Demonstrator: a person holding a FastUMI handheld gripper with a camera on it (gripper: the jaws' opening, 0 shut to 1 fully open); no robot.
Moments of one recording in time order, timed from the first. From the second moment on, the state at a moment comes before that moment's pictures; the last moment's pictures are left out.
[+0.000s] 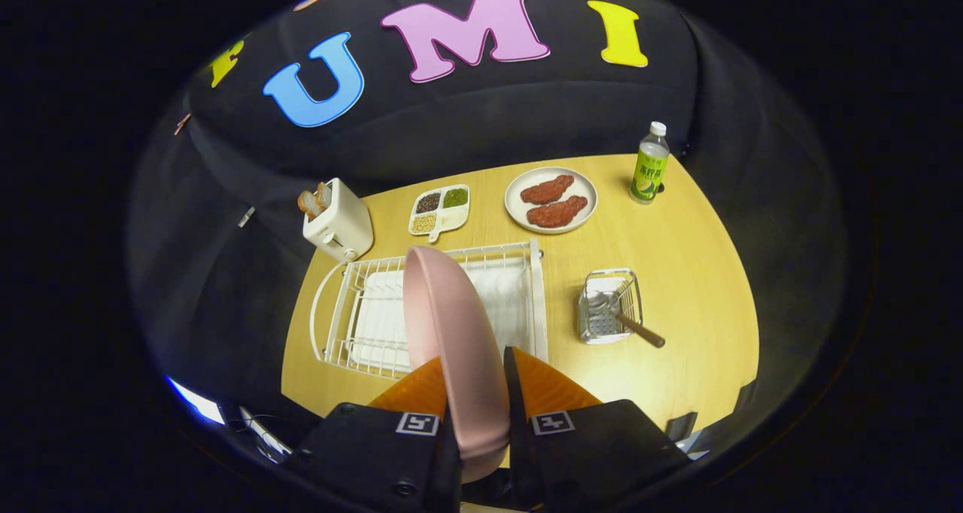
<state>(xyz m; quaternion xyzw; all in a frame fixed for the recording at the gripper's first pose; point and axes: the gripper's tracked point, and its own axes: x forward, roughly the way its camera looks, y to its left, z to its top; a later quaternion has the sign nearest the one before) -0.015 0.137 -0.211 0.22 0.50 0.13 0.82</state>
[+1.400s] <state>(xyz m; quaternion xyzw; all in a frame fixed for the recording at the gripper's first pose) -0.156 0.175 -0.396 0.36 0.58 0.14 0.72</state>
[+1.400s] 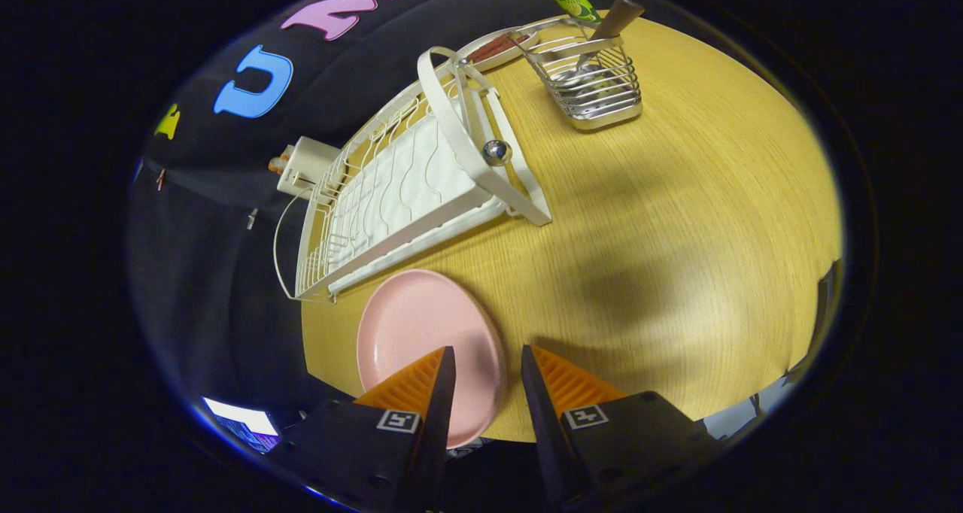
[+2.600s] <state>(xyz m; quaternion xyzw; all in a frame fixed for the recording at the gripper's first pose) 0.012 0.008 -0.363 0.11 0.38 0.06 0.92</state>
